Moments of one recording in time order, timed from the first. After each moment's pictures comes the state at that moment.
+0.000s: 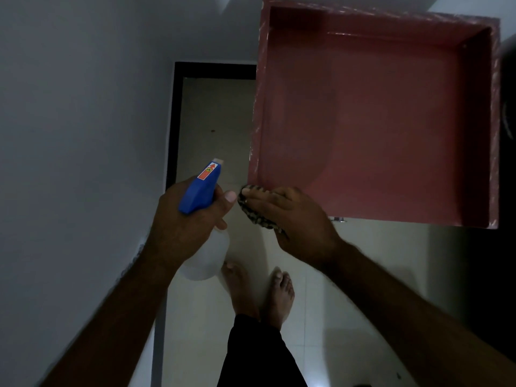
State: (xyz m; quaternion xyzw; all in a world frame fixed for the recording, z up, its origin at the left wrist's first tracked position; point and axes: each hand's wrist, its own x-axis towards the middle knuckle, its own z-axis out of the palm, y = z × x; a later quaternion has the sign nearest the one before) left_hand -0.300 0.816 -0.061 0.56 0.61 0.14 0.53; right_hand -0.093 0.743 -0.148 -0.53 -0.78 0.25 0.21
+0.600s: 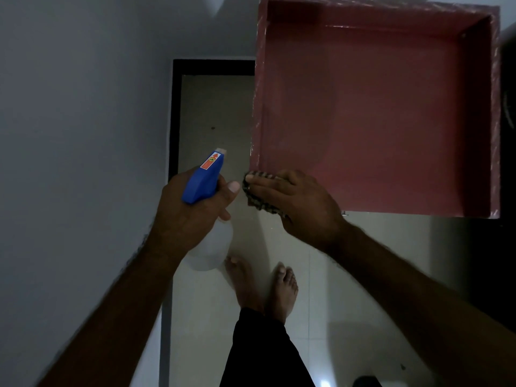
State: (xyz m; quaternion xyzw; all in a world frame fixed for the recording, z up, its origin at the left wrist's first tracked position) left_hand -0.296 0.823 -0.057 0.58 0.61 0.14 0.52; right_hand -0.082 0.758 -0.149 -0.52 -0.81 0.19 0.19
